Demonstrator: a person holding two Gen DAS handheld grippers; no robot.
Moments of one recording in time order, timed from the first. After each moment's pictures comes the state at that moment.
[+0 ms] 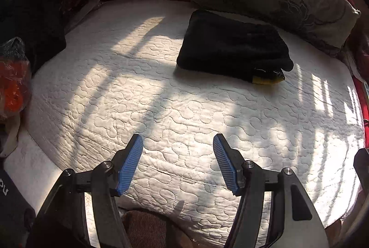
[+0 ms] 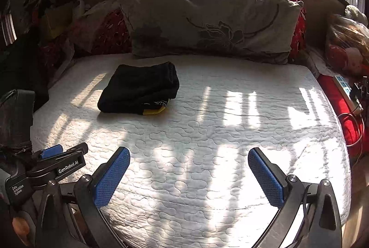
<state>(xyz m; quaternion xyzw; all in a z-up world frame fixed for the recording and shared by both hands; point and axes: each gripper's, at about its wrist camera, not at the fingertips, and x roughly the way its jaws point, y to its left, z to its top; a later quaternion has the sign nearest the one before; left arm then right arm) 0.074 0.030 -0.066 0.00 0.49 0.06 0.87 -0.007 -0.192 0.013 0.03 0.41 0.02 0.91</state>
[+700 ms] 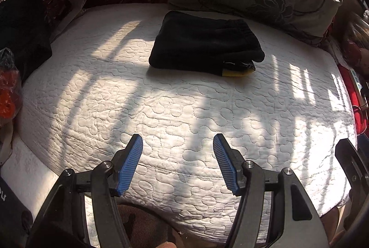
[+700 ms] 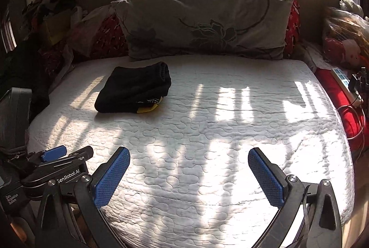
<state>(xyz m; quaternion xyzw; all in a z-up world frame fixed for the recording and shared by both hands) 0.063 0.005 -0.057 0.00 0.49 0.01 0.87 -0.018 -0.210 0.006 0.05 0.40 0.01 0.91</state>
